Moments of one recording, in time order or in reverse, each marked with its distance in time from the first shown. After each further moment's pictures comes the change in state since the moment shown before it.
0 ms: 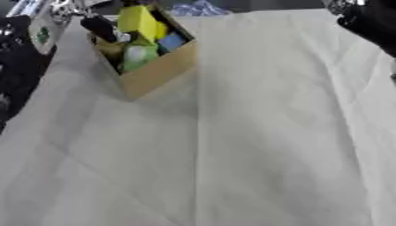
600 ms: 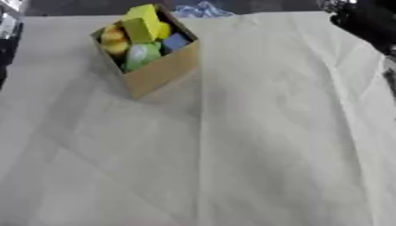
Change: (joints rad) left arm 0.160 0.131 0.023 -0.509 0.341 0.174 0.145; right arm 0.010 0.007 -0.005 -0.001 -0.001 -0.002 -0.007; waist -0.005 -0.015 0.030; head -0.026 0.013
